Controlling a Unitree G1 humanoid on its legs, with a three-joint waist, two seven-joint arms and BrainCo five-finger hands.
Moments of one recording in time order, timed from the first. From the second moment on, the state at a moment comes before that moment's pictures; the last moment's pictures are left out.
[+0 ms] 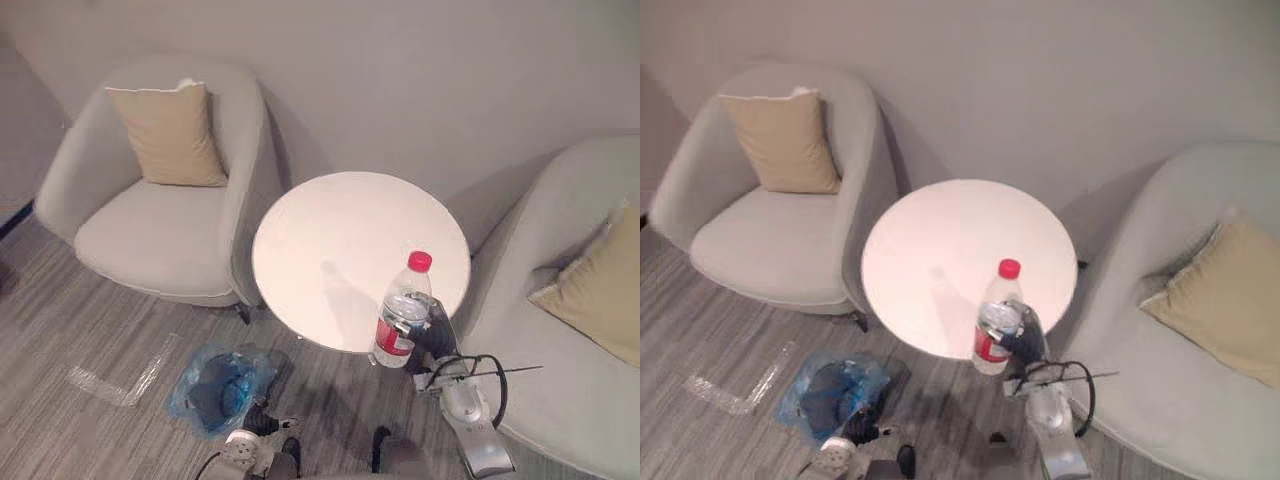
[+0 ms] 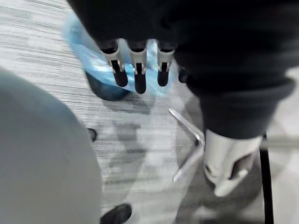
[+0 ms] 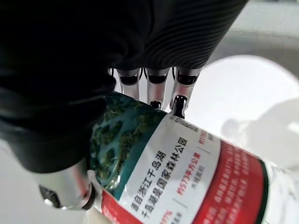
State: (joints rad) left arm 0.00 0.10 -0.18 1.03 0.13 -0.08 0.11; right arm 0.21 -0.16 0.13 -0.03 -0.25 -0.16 -0.18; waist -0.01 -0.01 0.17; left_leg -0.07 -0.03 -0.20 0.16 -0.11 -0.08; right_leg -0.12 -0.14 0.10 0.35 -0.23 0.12
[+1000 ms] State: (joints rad) left arm 0.01 0.11 -0.17 1.01 0.16 -0.08 0.11; right arm 0.12 -0.11 0.13 0.14 -0.26 -0.14 -0.20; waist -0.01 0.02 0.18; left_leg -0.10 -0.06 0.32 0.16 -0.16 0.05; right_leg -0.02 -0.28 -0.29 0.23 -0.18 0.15
